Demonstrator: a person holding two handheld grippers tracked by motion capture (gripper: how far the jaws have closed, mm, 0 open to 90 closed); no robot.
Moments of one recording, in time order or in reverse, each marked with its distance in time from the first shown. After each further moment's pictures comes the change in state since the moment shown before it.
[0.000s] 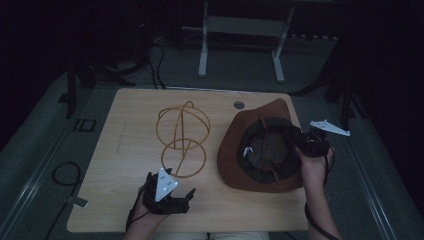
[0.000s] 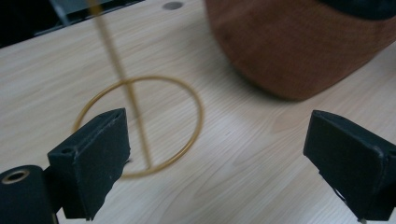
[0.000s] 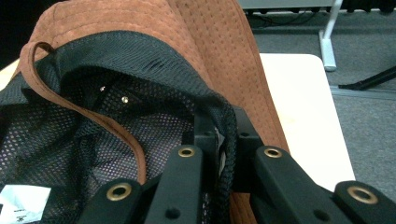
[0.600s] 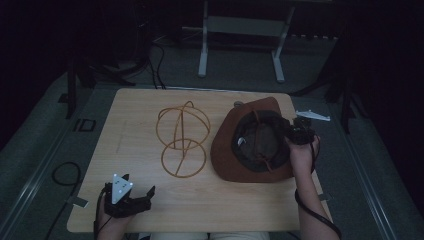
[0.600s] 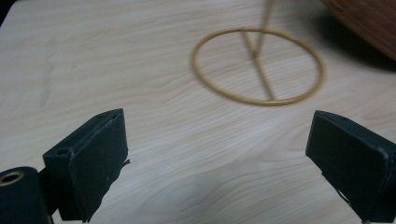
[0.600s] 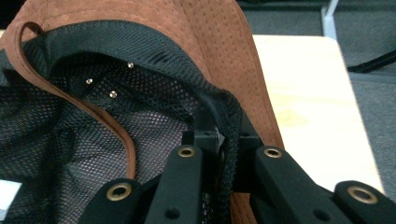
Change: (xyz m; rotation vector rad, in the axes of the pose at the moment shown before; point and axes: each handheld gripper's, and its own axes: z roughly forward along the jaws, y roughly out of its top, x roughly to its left) left arm 0.068 -0.077 -0.033 0.007 0.216 -0.176; right arm -0.001 0.010 0.057 0.093 -0.030 -0.001
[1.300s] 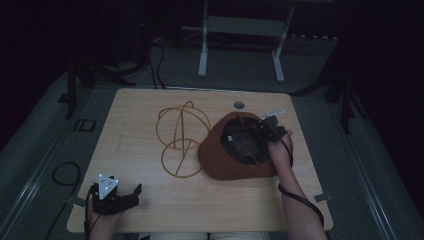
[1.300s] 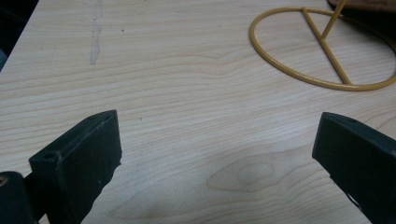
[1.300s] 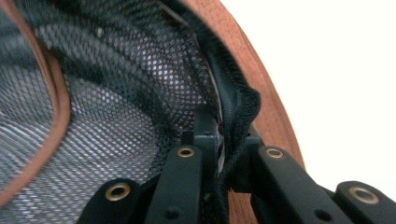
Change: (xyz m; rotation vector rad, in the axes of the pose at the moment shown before) left arm 0.045 -0.030 0.009 0.032 0.104 -0.133; right arm 0.030 -0.019 0.106 0.318 -0.144 -0.236
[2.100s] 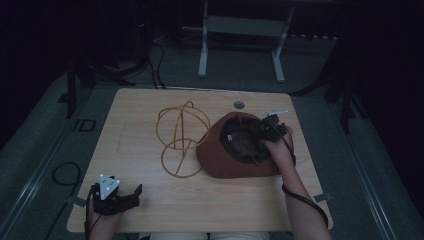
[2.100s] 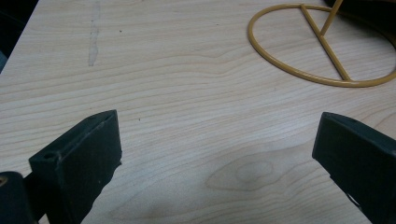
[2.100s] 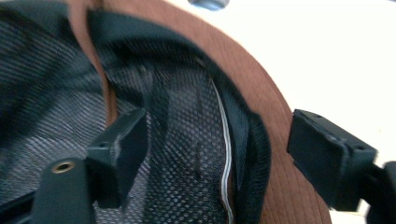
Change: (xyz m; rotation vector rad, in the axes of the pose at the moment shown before) left arm -0.001 0.000 0.001 0.008 0.006 0.019; right arm -0.001 0.003 -0.010 -0.078 0.103 0.002
